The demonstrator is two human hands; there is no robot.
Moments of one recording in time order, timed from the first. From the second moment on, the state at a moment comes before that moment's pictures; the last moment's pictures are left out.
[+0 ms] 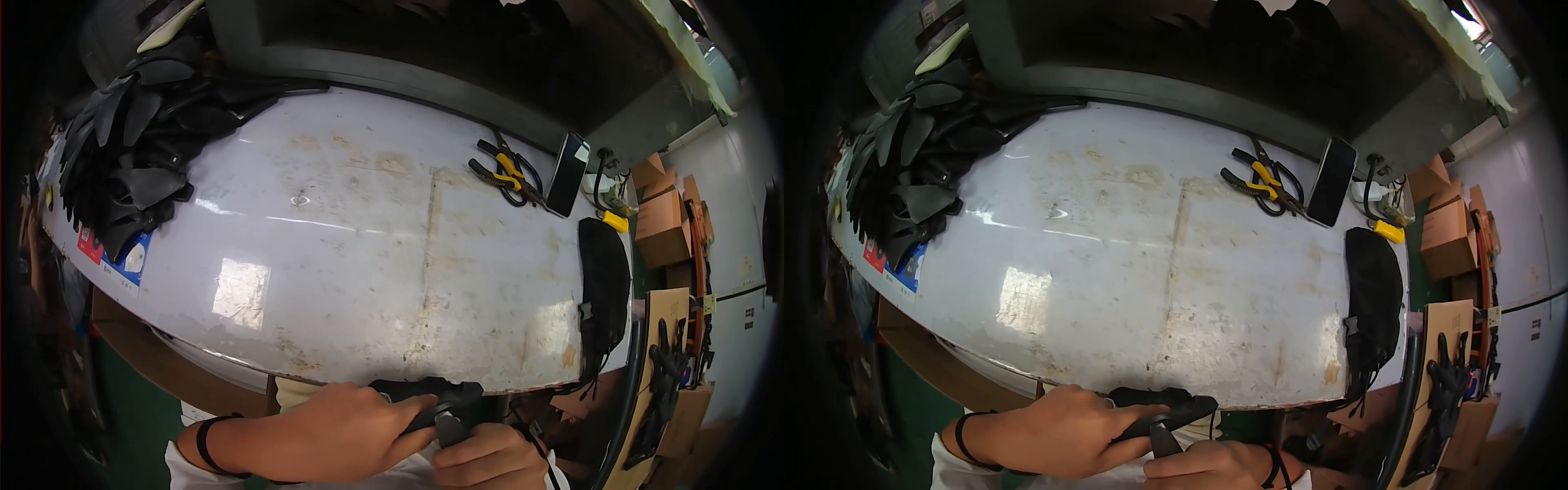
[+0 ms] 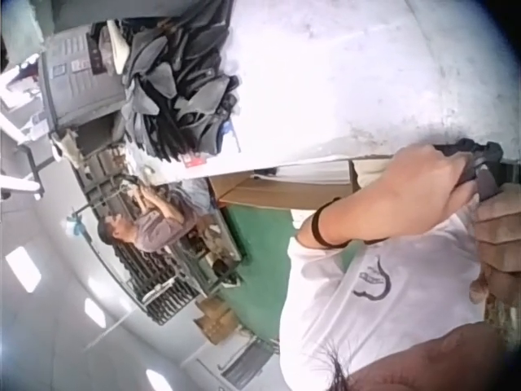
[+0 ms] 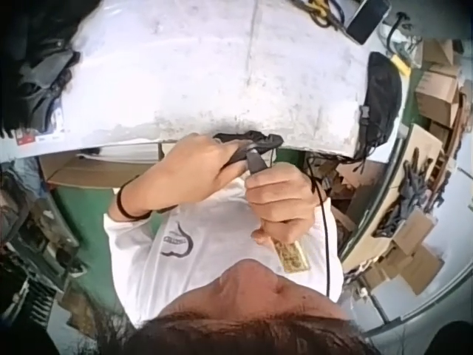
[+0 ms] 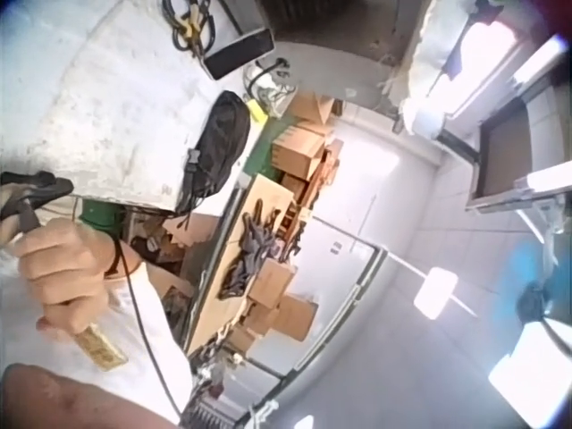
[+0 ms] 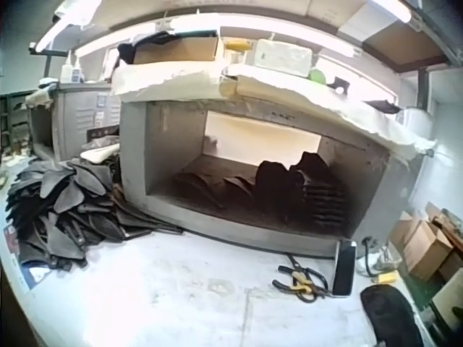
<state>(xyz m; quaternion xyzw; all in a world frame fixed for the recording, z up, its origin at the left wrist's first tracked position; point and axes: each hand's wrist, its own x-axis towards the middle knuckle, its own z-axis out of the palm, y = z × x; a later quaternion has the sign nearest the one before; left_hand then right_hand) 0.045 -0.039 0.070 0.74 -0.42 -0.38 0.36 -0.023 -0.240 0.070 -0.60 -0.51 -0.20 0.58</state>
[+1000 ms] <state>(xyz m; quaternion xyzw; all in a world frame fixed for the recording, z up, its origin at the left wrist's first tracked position) 0.030 0.038 0.076 0.74 -0.50 -0.20 0.40 -0.025 -0.231 0.066 -0.60 -0.52 -0.21 0.56</state>
